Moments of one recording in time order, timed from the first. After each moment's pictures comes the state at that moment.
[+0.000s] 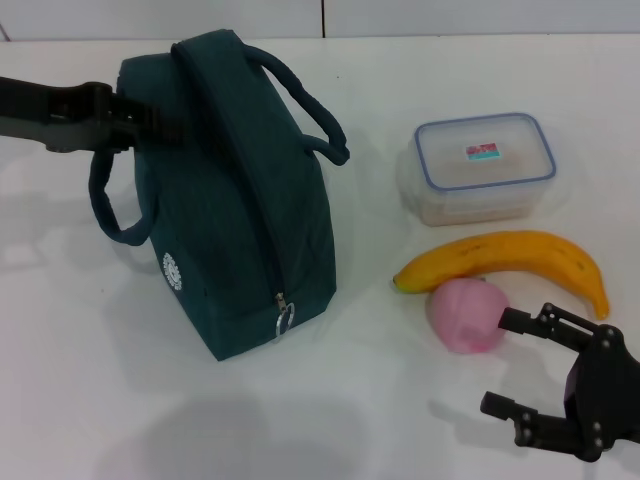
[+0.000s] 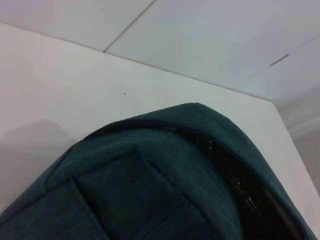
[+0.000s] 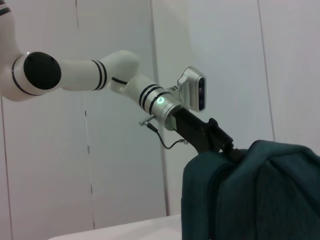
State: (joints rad) left arm -0.63 -1.94 0.68 1.03 2.21 1.75 -2.60; right arm 0.34 1.96 -1.66 -0.11 -0.87 -1.74 0.54
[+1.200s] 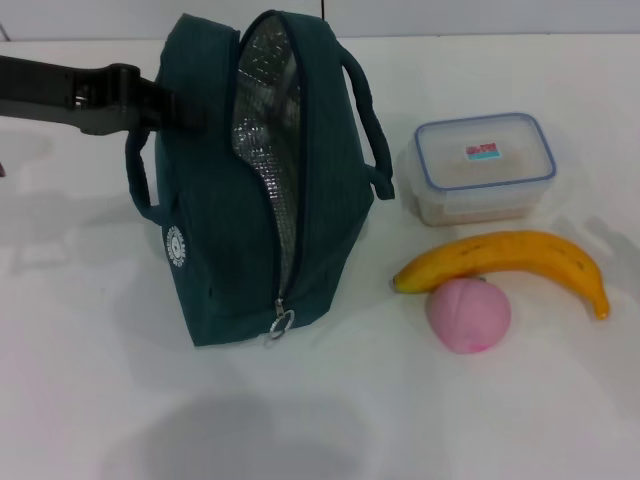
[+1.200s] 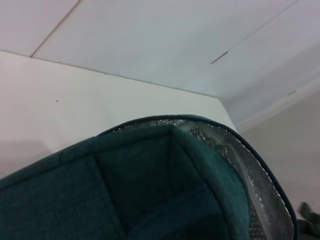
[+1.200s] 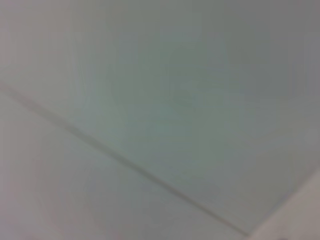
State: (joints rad) left arm -0.64 -1.96 0.70 1.03 2.10 1.79 -2.56; right arm 0.31 1.95 -1.13 -0.11 -0.86 -1.55 1.58
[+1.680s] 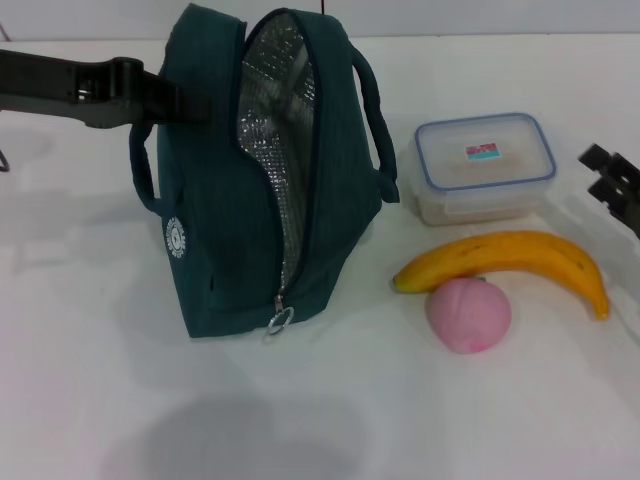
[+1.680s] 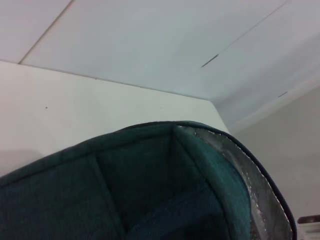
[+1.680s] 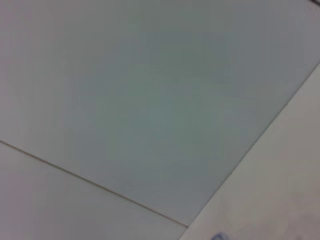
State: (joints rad) left arm -0.64 -1.96 0.70 1.03 2.08 1.79 -2.54; right arm 0.42 2.01 -1.13 -0.12 -0.86 -1.26 1.62
